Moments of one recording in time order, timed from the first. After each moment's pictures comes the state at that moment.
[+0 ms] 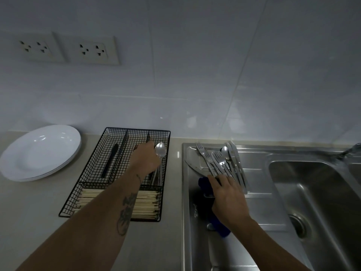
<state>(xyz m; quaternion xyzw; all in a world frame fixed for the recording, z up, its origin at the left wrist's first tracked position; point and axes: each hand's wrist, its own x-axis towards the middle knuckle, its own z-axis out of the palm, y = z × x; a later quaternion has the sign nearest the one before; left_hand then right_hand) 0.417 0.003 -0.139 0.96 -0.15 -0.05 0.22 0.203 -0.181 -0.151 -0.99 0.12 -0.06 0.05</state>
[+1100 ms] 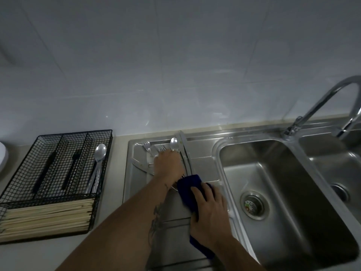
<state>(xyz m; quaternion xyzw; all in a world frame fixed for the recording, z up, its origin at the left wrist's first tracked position) 0.298 -0.228 -0.168 0.95 -0.26 -0.09 0.14 0.110 -0.268 -0.199 -0.96 0.22 -0.04 0.16</state>
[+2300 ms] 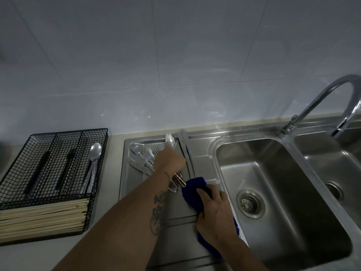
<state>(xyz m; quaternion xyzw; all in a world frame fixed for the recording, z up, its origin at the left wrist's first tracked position) 0.295 -0.245 -0.150 0.94 -0.09 -0.23 0.26 0.098 -0.281 -0.194 -0.95 0.25 -0.05 0.20</state>
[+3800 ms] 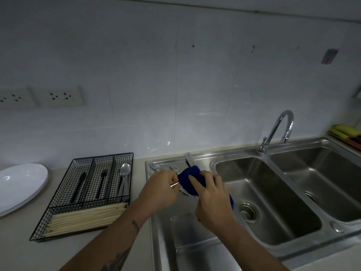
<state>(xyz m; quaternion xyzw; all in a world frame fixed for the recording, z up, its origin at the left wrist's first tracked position) 0.214 -0.057 -0.050 0.86 -0.39 -0.08 0.32 0.082 -0.179 -0.075 -0.96 0.20 -0.21 0.03</state>
